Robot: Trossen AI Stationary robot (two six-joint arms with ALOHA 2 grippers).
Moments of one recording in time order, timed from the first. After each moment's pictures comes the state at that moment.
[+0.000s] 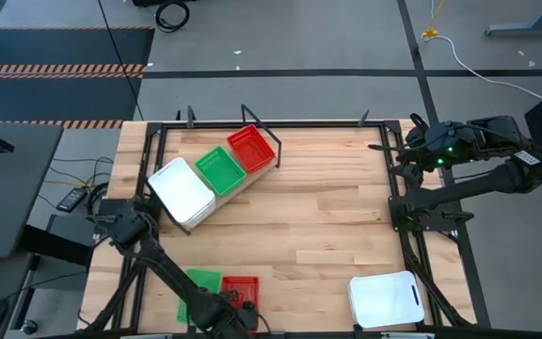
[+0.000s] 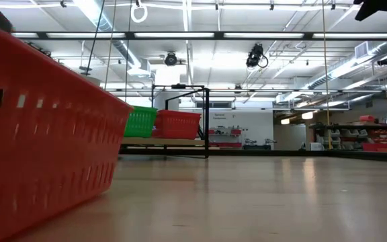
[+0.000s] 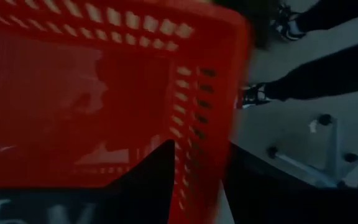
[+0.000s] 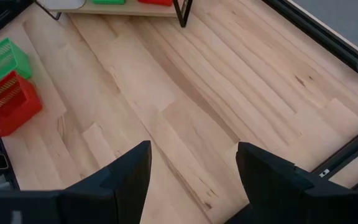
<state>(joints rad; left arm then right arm) -0.78 2.18 1.71 -0.75 0.02 -0.91 -0.02 0.78 1.39 -1.53 0.19 0.64</state>
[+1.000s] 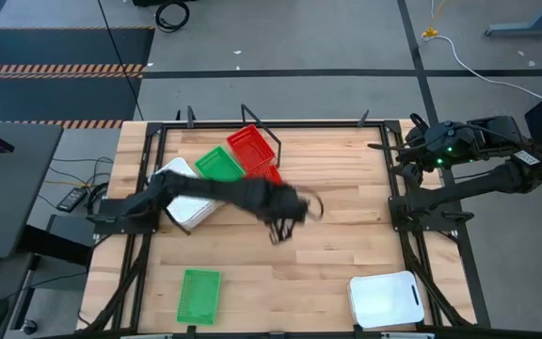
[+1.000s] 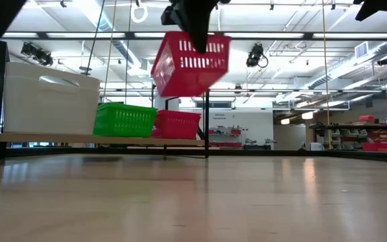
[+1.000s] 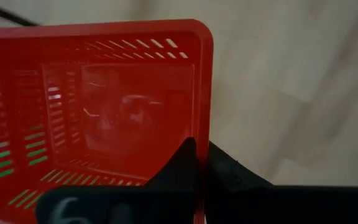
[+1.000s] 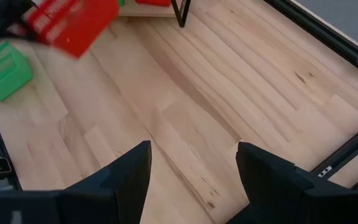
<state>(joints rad) -0.17 2.18 2.29 -1.46 -0.26 -0.53 -0.02 0.78 1.39 -1.53 0.19 0.66</state>
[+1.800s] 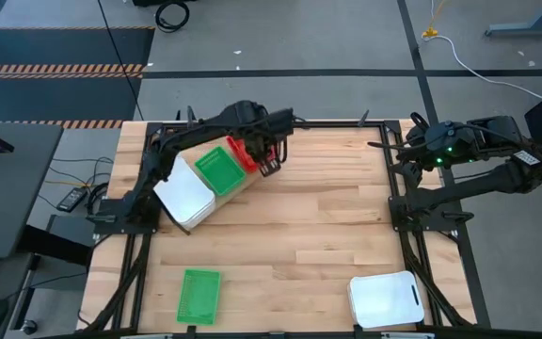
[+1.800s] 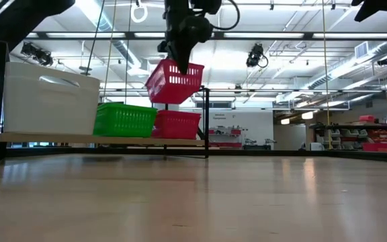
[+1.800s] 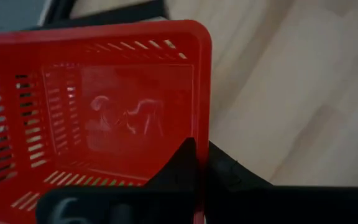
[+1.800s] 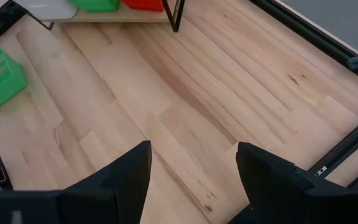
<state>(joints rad) 0.27 2.14 2.33 -1.55 -0.14 -0.20 -0.02 0.78 1.39 -1.53 0.22 0.68</state>
